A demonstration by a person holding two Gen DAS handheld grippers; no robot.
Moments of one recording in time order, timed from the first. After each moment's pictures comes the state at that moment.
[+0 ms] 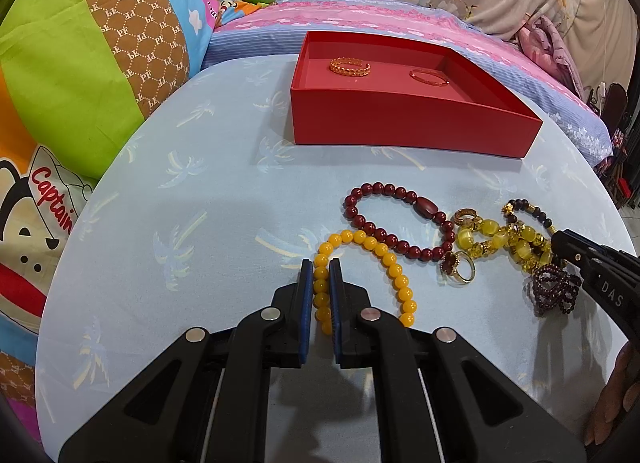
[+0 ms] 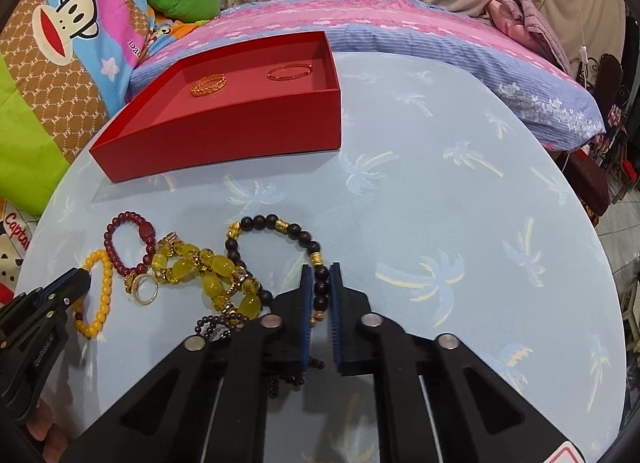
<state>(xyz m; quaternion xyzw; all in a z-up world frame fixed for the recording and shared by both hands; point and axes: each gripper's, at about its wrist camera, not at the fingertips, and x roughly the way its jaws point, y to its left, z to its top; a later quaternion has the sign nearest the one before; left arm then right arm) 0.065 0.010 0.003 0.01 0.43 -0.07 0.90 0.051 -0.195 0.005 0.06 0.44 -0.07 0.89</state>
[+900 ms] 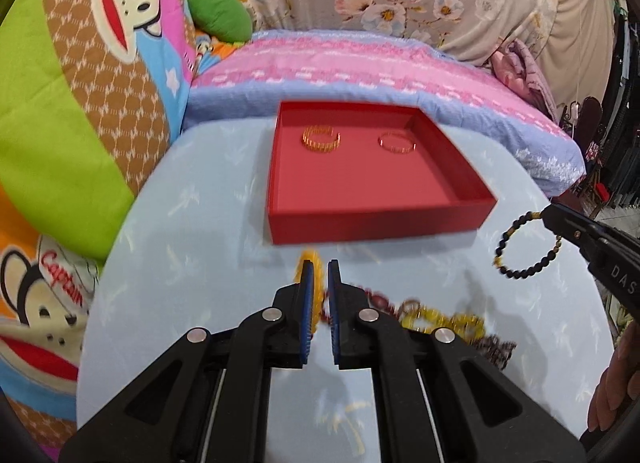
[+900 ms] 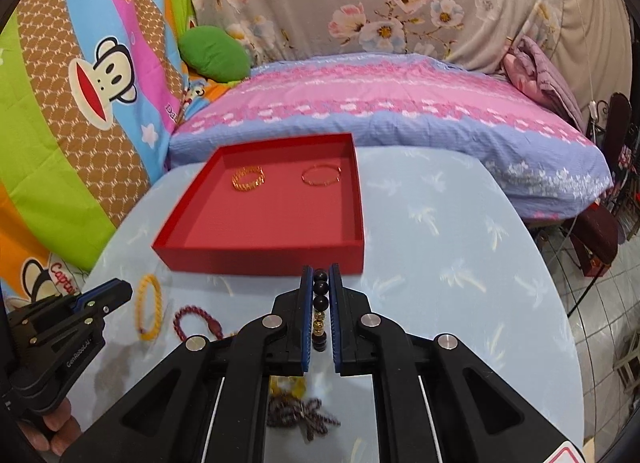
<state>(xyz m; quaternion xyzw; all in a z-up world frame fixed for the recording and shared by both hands) 0.094 0.003 0.089 0.01 0.38 -0.12 0.92 0.066 -0.196 0.104 0.05 0.36 -0.02 0.93</state>
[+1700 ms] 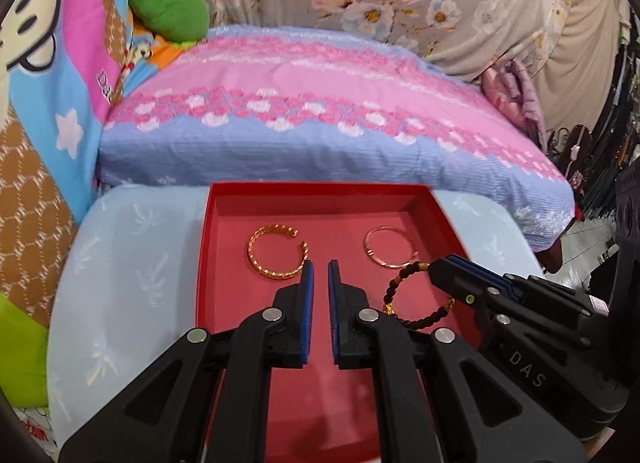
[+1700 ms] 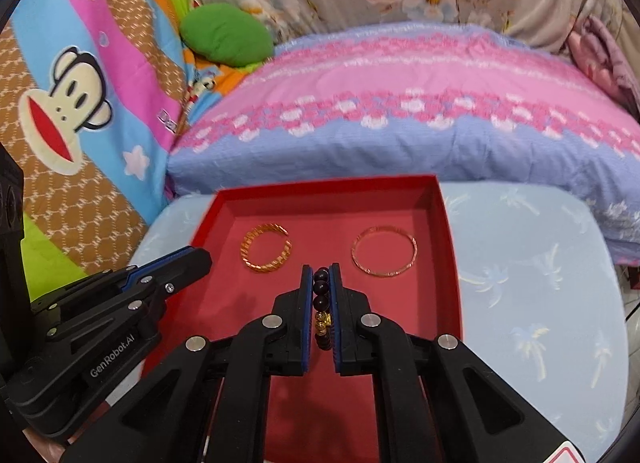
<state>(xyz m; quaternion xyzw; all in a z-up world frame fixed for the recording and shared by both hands) 0.289 -0.042 0.081 -0.03 0.41 -0.18 0.89 0.271 -0.190 0.076 0.09 0.42 0.05 0.90</state>
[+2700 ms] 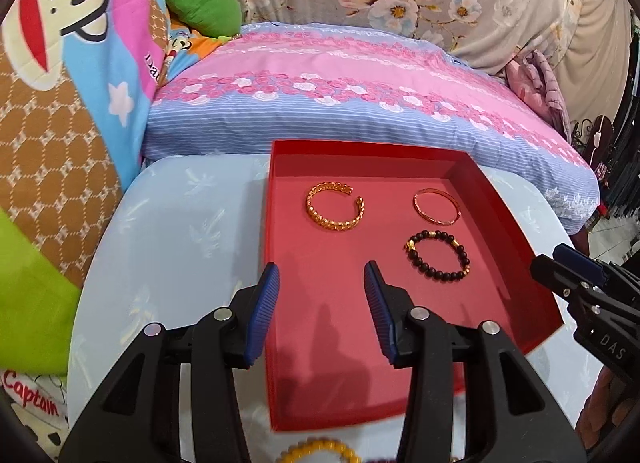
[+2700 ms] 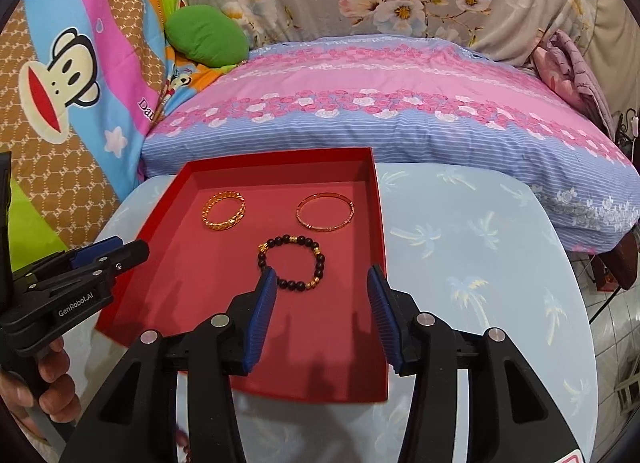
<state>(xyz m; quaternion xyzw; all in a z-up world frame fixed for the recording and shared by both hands) 0.242 -0.003 0.067 -0.01 0.40 -0.13 0.91 0.196 -0.205 0.079 0.05 0.39 -0.01 0.92</state>
